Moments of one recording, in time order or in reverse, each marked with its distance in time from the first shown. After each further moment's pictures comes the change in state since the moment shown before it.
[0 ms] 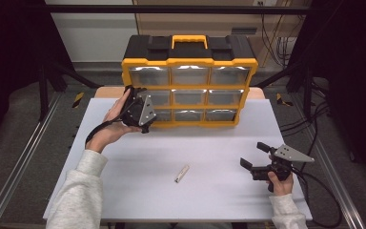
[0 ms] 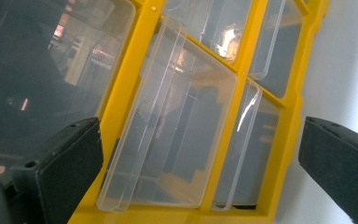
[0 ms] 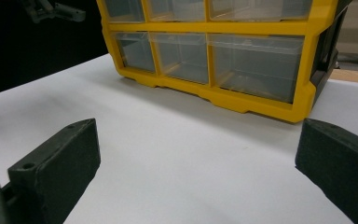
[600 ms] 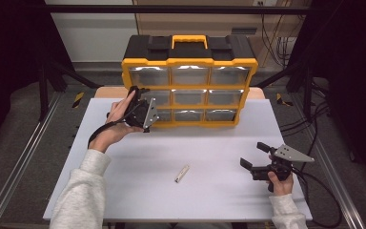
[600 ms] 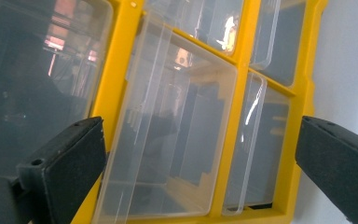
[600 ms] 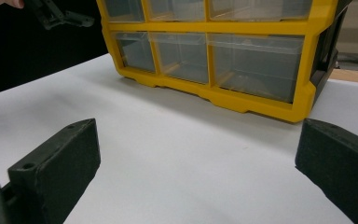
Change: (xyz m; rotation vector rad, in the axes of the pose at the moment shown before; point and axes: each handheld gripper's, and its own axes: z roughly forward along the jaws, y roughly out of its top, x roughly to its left) left arm -0.006 0.000 0.012 0.027 0.020 0.098; right arm 0.000 0.000 0.000 0.000 -0.001 0.001
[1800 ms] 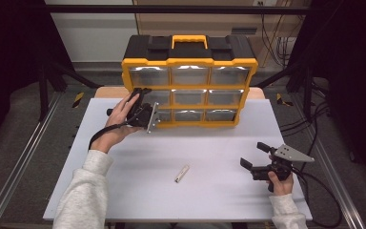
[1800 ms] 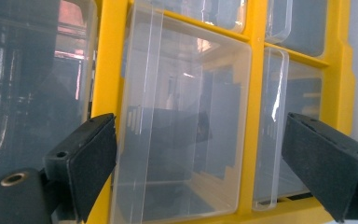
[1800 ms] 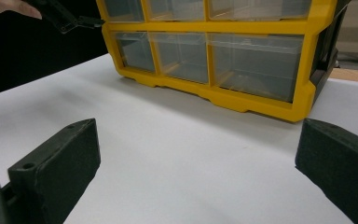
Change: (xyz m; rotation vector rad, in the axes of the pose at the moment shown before) left arm -0.008 -0.003 0.011 0.042 0.094 0.160; right arm -0.001 0.000 0.000 0.002 0.001 0.002
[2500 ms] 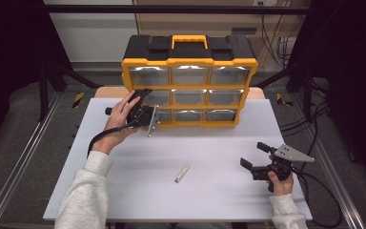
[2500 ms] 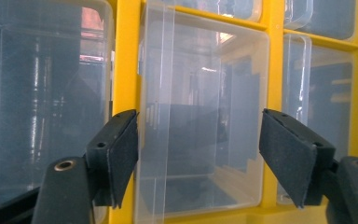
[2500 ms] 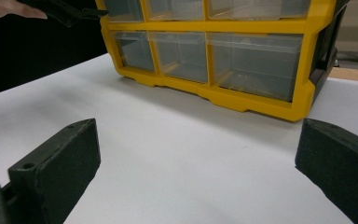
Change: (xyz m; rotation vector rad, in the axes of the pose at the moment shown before) left arm -0.005 0.000 -0.002 0.021 0.100 0.082; right arm 0.000 0.000 0.000 0.002 -0.001 0.002
